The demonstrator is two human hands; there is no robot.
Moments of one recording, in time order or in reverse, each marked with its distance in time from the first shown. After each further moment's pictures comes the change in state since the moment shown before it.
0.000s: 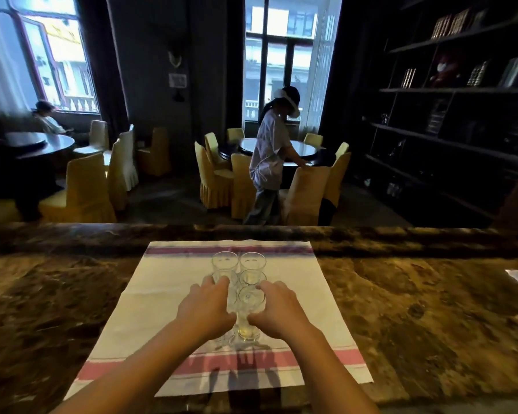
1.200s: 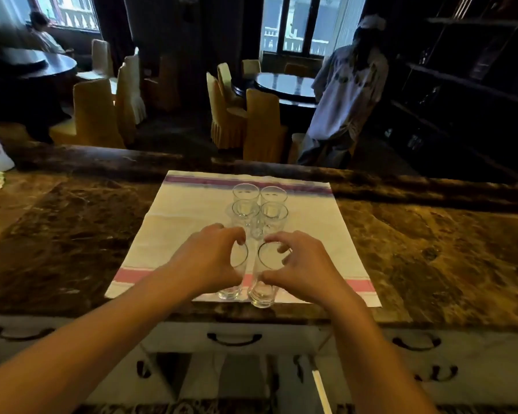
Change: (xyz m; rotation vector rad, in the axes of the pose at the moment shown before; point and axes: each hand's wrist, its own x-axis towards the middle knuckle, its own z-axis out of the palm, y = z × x) left_hand -0.074 -0.037 -0.024 -0.110 -0.078 0.153; right_hand -0.078 -0.018 0.000 0.090 0.000 -0.178
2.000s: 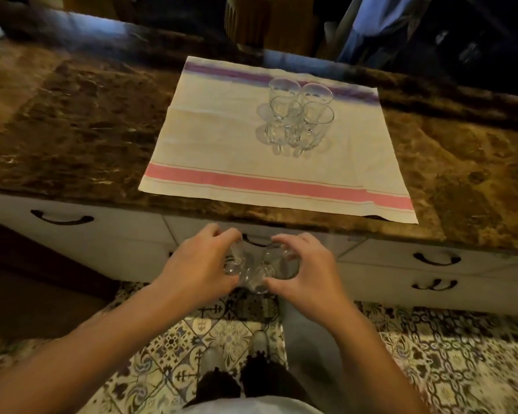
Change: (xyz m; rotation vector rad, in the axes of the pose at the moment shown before) left_hand -0.131 -0.068 0.088 -0.110 -0.126 -0.103; right_hand -0.112 -0.004 0.107 0.104 -0.144 0.086
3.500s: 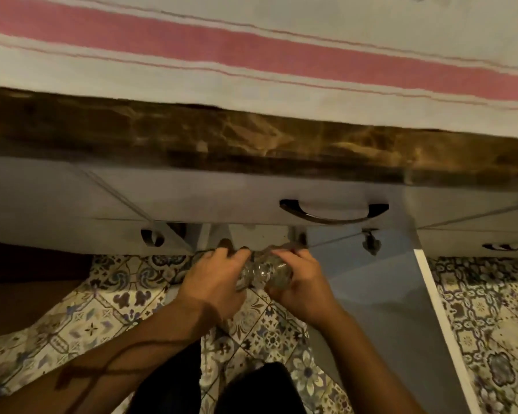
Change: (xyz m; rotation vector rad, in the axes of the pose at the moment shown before) left_hand 0.100 -0.163 0.256 0.057 -0.382 -0.011; right_hand 0.086 0.192 0.256 0.015 -0.122 0.135
